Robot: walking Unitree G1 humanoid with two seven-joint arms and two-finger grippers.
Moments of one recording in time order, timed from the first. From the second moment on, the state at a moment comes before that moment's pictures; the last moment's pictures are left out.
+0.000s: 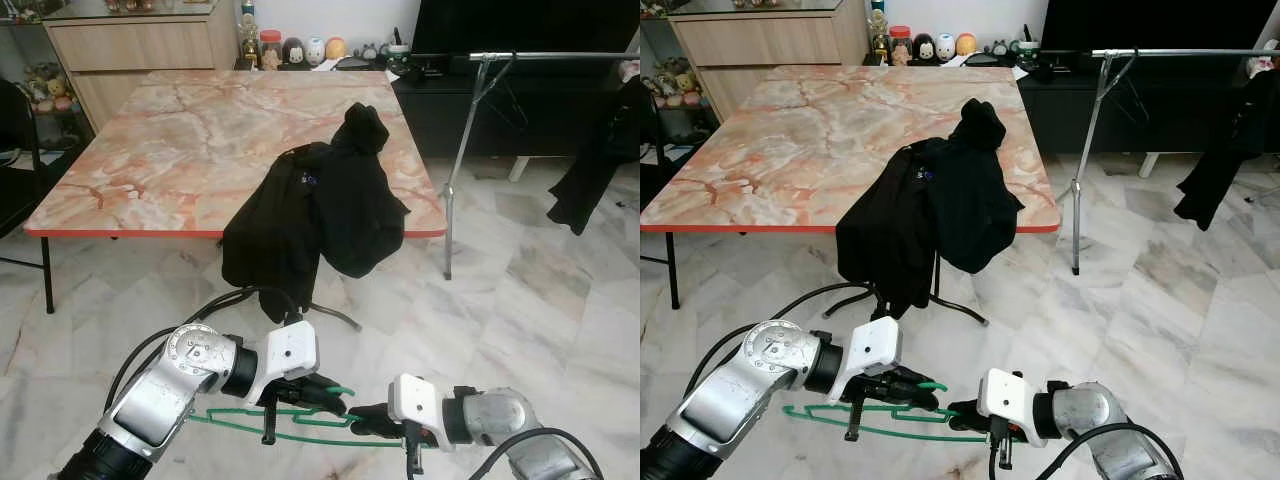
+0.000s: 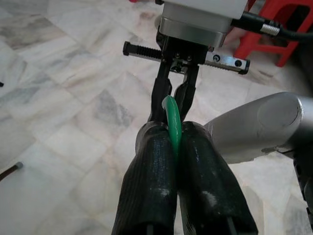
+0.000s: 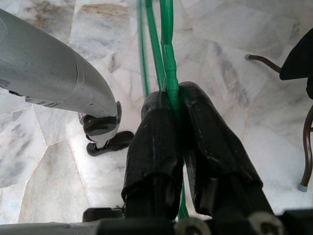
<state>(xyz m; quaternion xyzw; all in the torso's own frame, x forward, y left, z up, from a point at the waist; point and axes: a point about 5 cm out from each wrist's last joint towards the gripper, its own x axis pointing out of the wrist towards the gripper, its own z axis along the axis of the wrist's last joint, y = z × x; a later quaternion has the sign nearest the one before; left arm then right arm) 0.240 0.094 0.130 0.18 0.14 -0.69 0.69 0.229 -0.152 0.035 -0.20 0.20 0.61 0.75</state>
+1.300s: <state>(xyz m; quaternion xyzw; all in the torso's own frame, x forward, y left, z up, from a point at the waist) 0.276 0.135 0.154 0.17 0.11 -0.60 0.78 0.227 -0.162 0.015 -0.22 0.24 0.59 0.74</state>
